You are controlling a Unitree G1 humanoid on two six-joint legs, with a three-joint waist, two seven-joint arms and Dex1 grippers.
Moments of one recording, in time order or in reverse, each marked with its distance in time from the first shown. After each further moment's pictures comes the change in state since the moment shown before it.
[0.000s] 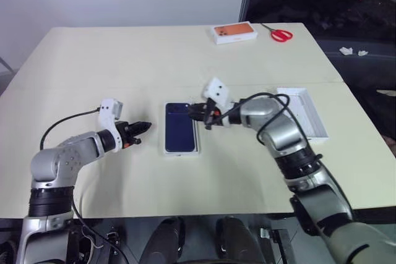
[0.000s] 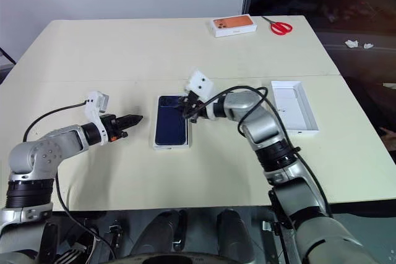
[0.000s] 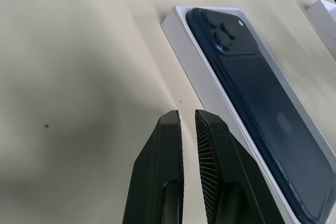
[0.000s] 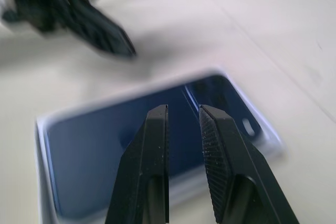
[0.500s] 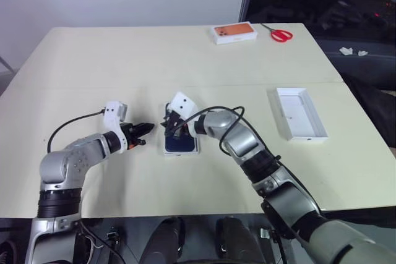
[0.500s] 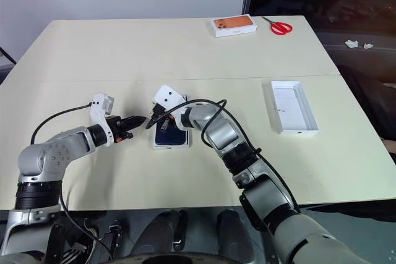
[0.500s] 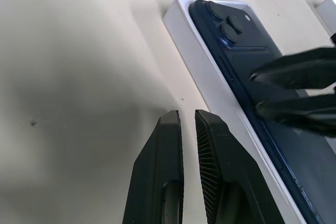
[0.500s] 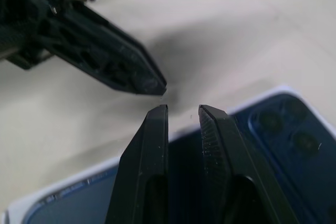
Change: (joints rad) left arm 0.008 -0.060 0.000 -0.025 0.031 -0.003 0.031; right arm -0.019 0.161 0.108 0.243 -0.135 -0.068 -0.164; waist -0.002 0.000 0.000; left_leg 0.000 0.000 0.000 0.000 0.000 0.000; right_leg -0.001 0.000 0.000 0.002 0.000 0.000
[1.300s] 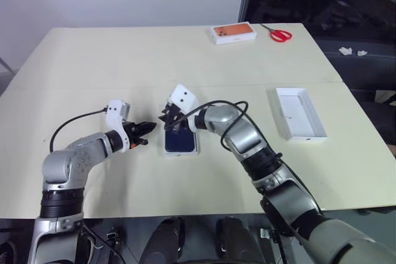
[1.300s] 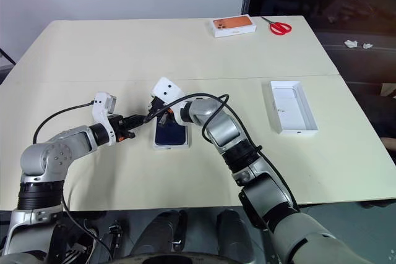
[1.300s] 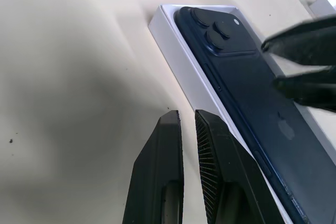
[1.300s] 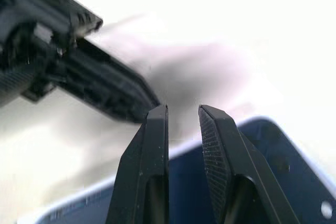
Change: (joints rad) left arm -0.004 -0.007 -0.006 -0.014 0.035 -0.007 -0.015; right arm -0.023 0.033 -0.025 -0.054 0.008 0.027 0.016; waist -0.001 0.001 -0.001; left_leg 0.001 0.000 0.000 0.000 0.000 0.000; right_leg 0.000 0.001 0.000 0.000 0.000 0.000
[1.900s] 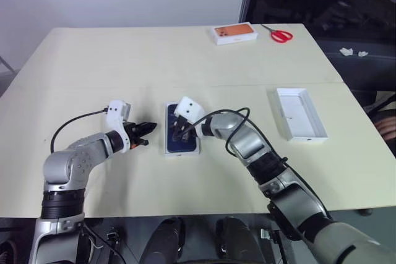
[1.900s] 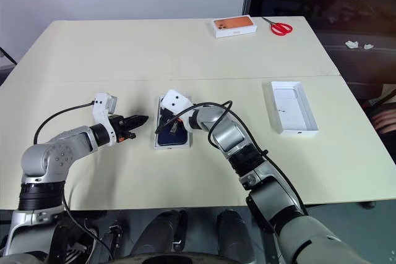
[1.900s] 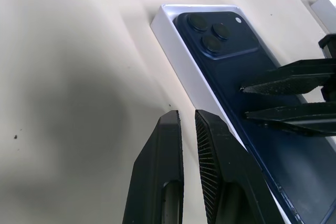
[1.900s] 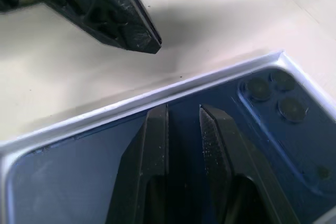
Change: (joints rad) left arm 0.005 -0.009 -0.001 -0.010 0.008 -0.005 -0.001; right arm 0.053 -0.044 -0.015 0.005 0.019 0.047 0.051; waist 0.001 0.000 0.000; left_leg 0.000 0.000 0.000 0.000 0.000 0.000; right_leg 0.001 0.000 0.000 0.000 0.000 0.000
